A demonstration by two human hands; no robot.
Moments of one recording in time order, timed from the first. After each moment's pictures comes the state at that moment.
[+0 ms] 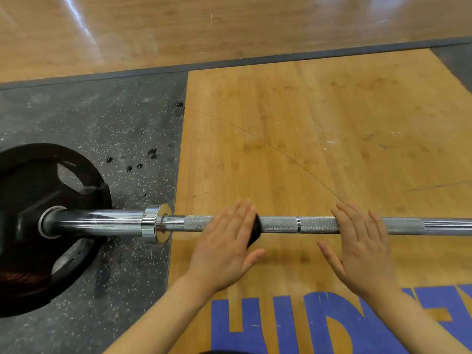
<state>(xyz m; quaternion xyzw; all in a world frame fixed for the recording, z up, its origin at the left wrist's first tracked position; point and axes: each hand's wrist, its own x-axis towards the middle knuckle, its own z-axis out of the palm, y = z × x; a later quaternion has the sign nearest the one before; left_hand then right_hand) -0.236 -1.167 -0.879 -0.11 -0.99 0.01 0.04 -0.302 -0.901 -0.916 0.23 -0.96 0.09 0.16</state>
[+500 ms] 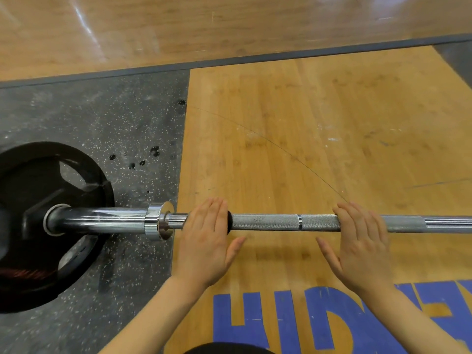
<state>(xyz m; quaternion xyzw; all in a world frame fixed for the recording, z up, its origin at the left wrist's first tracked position) -0.223 -1.185 -0.878 0.00 -1.00 -0.03 0.07 -0.295 -0.904 -0.920 0.22 -0.95 0.09 0.19</state>
